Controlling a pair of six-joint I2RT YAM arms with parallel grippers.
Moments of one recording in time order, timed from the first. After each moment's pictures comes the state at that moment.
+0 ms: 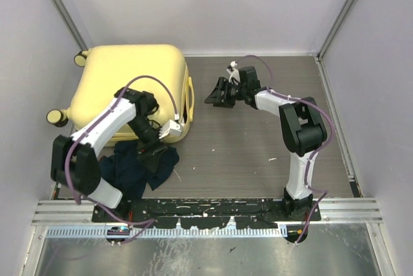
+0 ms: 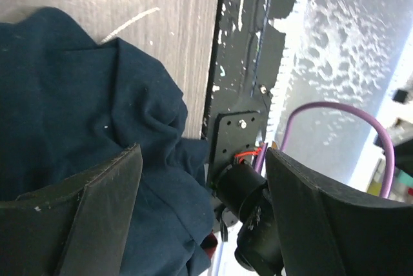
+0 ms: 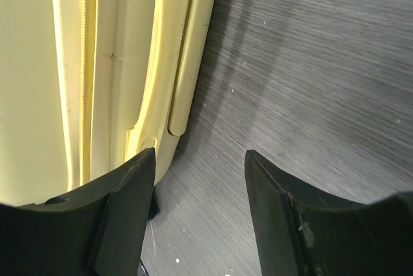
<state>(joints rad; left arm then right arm) -0.38 1.48 1.23 -1.51 0.65 0.99 0.32 1.97 1.28 0.05 -0.67 0.60</state>
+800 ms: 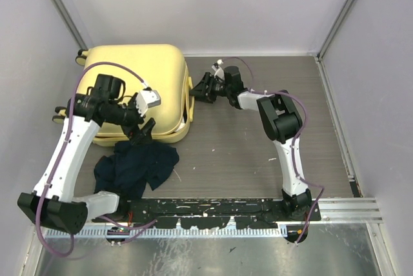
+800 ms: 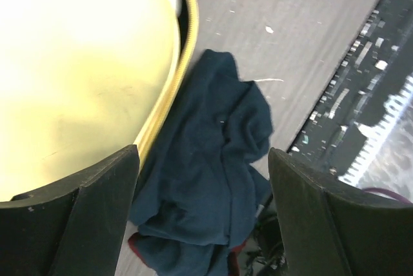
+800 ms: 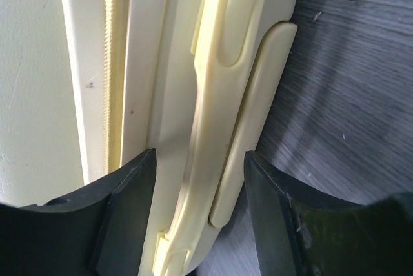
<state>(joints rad) -0.22 1.22 1.37 -1.30 0.58 0.71 0.41 2.29 1.50 0.40 -0.76 0.91</state>
